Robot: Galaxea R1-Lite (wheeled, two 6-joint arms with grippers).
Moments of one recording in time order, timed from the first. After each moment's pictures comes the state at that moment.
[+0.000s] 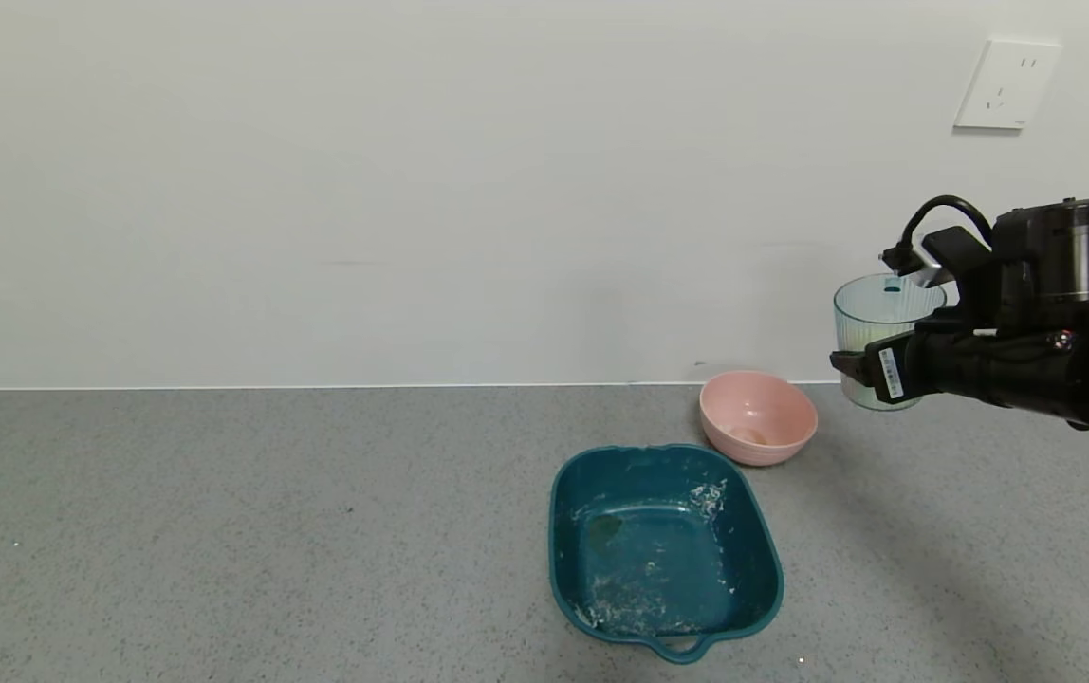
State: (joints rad) left arm 0.00 0.00 0.00 -0.01 0.02 -0.05; right arm 0.24 1.71 -1.12 -0.18 -0.22 -0.18
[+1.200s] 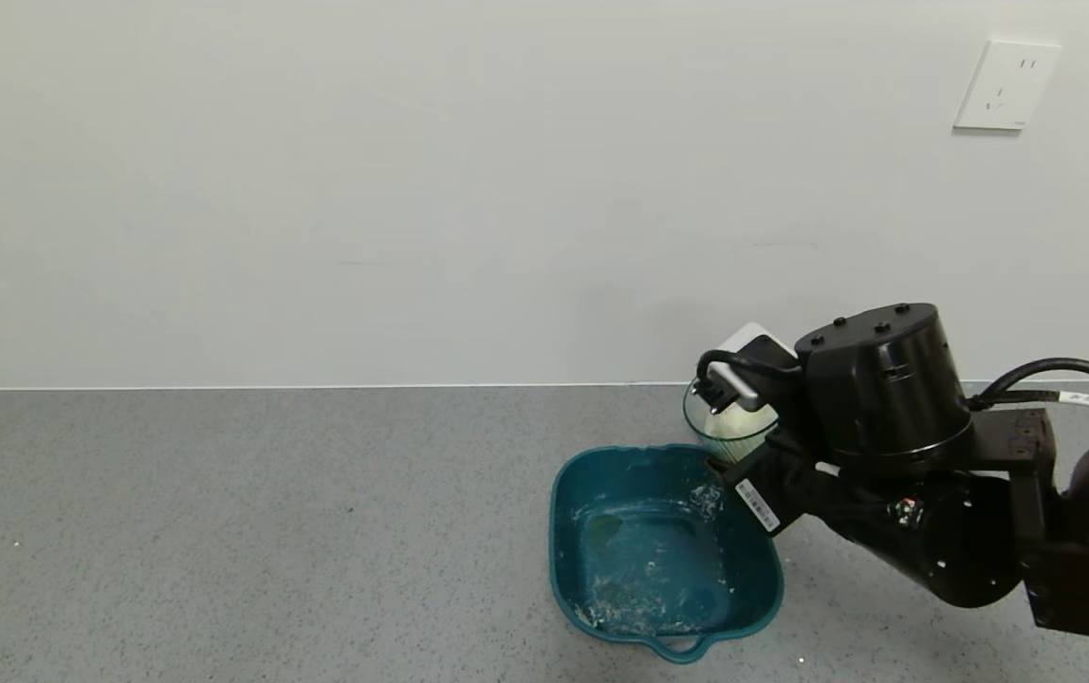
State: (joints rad) left arm 0.00 0.00 0.00 -0.01 0.02 -0.05; right arm 0.74 1.72 -1.01 -0.16 -0.56 -0.26
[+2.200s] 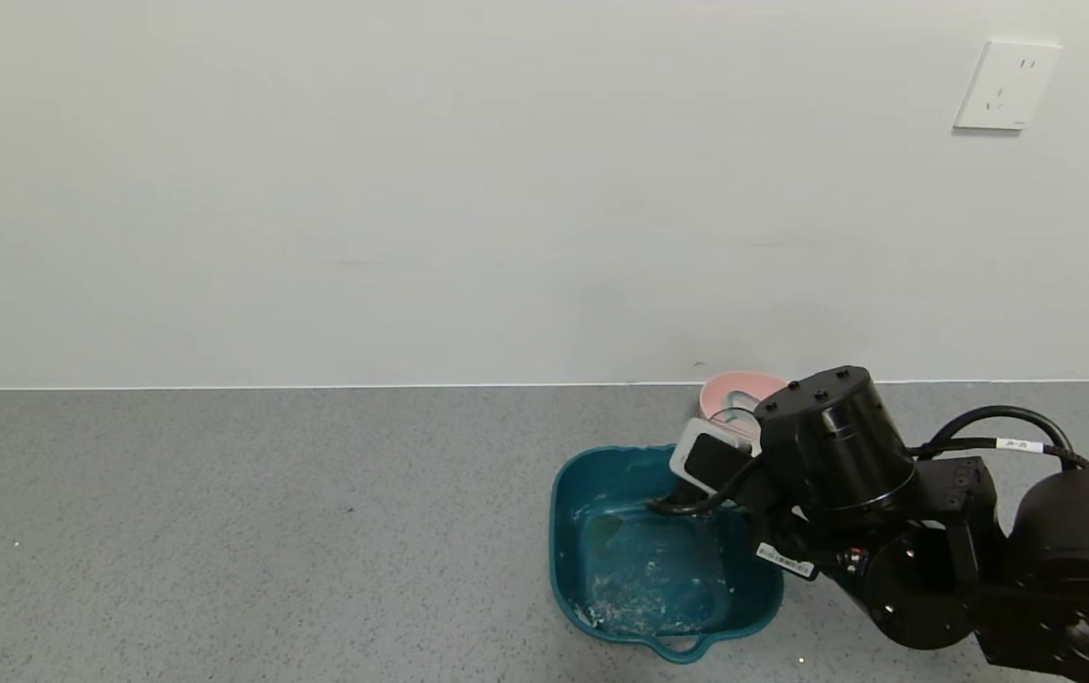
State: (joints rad) left arm 0.00 0.00 0.00 -0.01 0.02 -0.05; right arm 0.74 1.78 -0.95 -0.16 -0.69 -0.68
